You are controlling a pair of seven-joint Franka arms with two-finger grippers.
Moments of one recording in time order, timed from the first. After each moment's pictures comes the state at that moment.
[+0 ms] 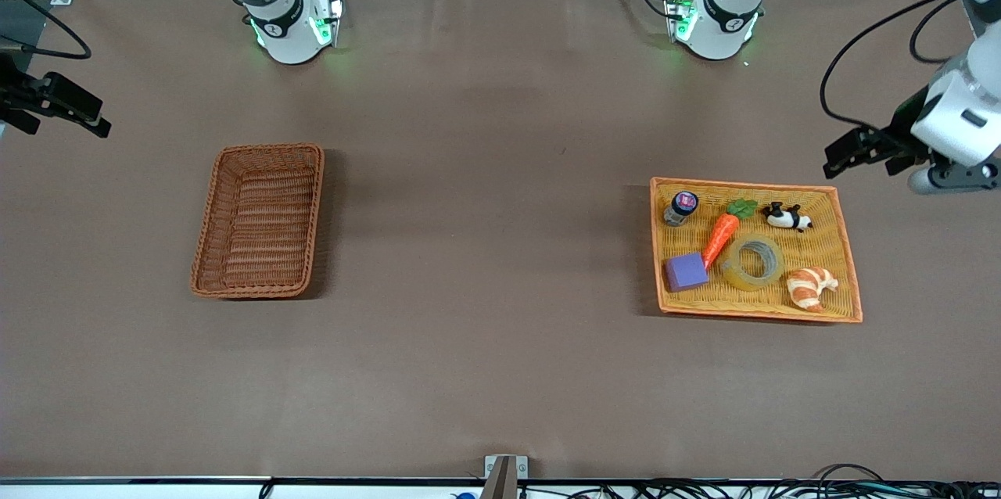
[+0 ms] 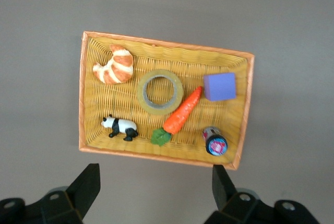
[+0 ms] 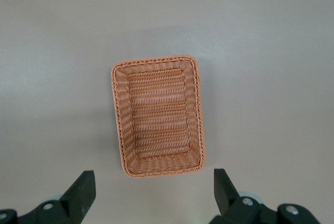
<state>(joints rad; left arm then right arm) -0.03 0.00 -0.03 -1.76 -0.02 1.79 -0.10 -0.01 -0.04 -0.02 -1.52 0.01 1.50 0.05</state>
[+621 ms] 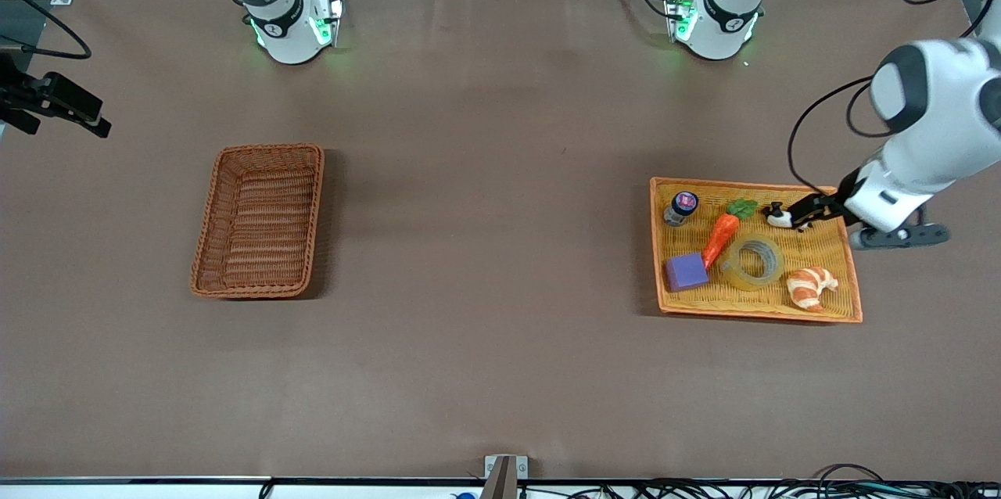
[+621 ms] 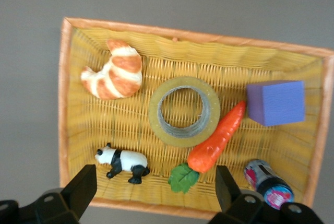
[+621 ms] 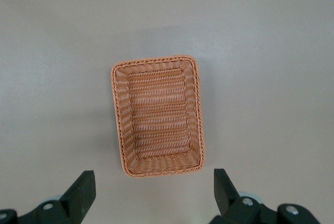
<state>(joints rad) -0.03 0.14 0.04 -2.06 -0.02 2.23 -0.01 -0.01 -0.04 -0.02 -1.52 0.01 1.50 0.05</state>
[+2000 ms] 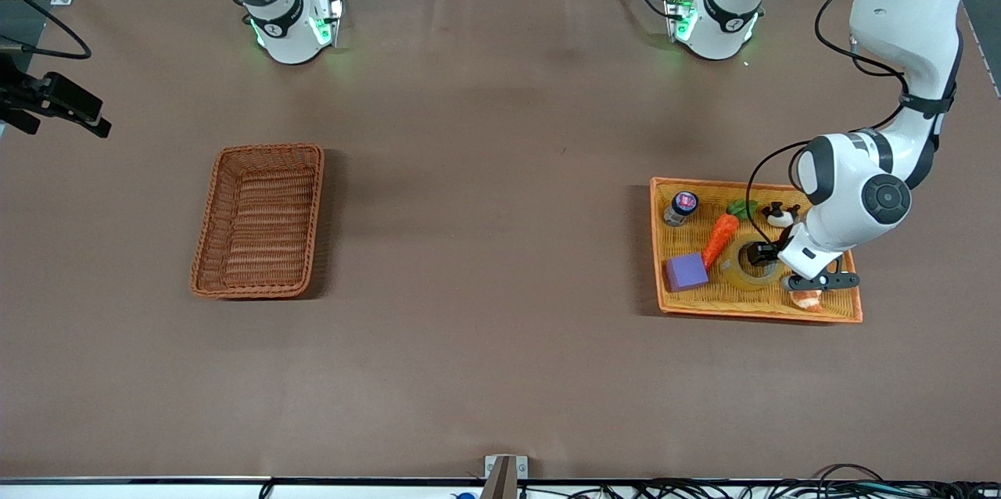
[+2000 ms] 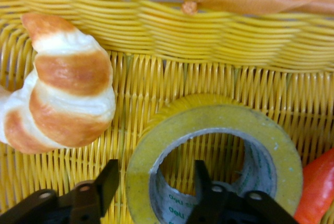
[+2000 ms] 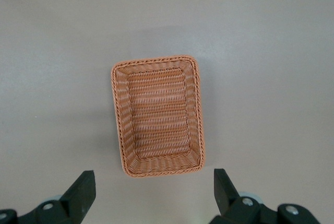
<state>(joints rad) -0.02 0.47 0.04 -2.05 -0.02 2.53 0.00 -0.01 -0.04 -0.02 -1.52 0.01 1.50 0.05</state>
